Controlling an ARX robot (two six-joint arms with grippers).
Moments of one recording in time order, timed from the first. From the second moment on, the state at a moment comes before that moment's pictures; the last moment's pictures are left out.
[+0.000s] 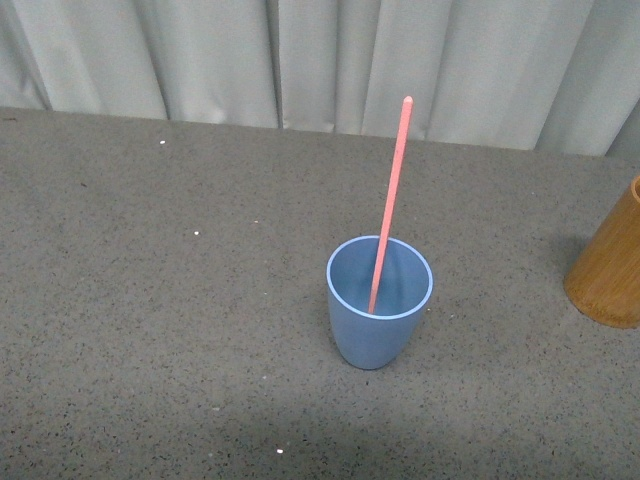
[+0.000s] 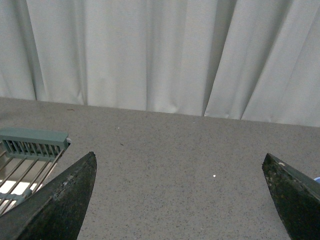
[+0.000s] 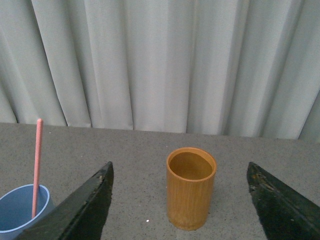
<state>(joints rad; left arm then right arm) 0.00 0.00 0.02 0.00 0.00 -0.01 0.00 0.01 0.00 0.00 0.00 0.00</state>
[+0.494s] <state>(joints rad) 0.00 0.00 0.02 0.00 0.00 -0.01 0.00 0.01 0.00 0.00 0.00 0.00</state>
